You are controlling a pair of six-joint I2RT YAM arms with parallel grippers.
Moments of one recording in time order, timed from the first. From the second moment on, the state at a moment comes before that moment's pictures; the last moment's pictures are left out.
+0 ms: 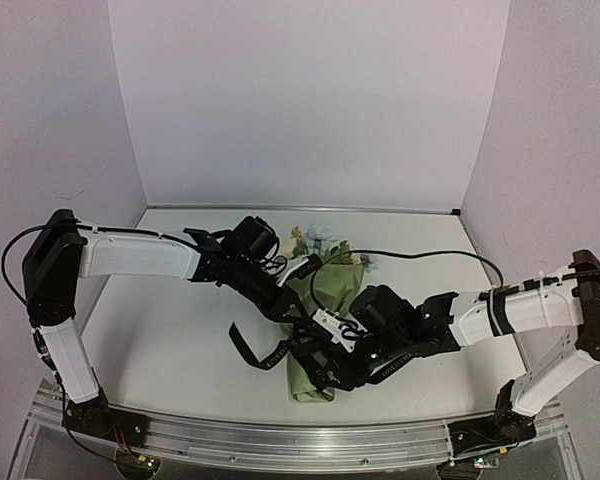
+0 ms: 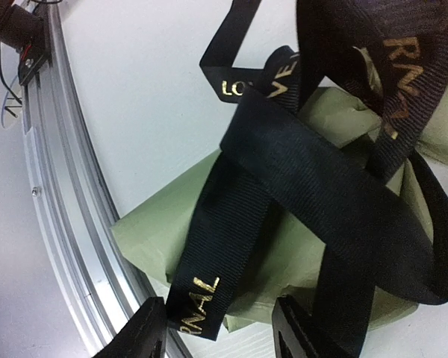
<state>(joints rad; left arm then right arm) -0.90 1.80 1.26 -0.34 0.61 -0.13 1.09 1.52 0.81 -0.20 -0.26 0.25</state>
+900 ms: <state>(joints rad) -0.86 1.81 1.24 -0.28 0.54 -0.19 1.12 1.50 0.94 -0.50 -0.08 0.12</state>
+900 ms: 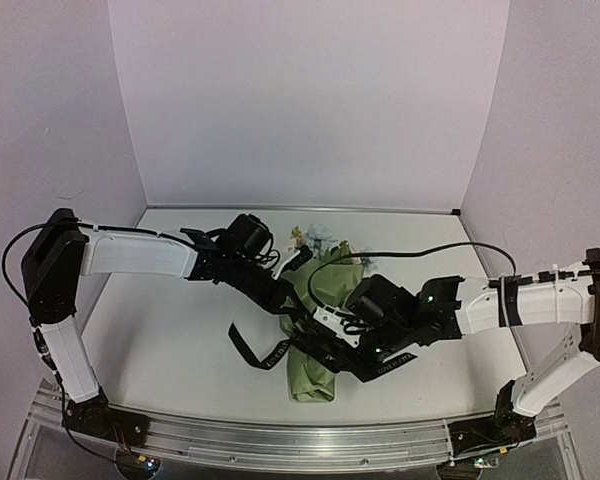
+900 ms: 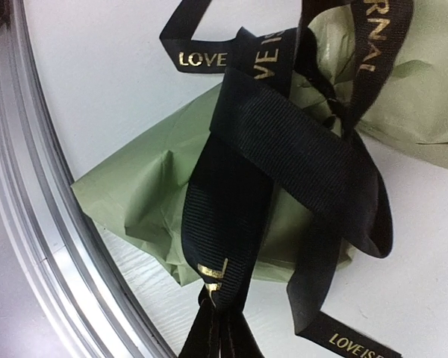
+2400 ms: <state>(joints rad) -0.83 1.44 0.73 -0.10 0.00 -0.57 0.90 1.58 0.91 -0.65 0.15 0.24</state>
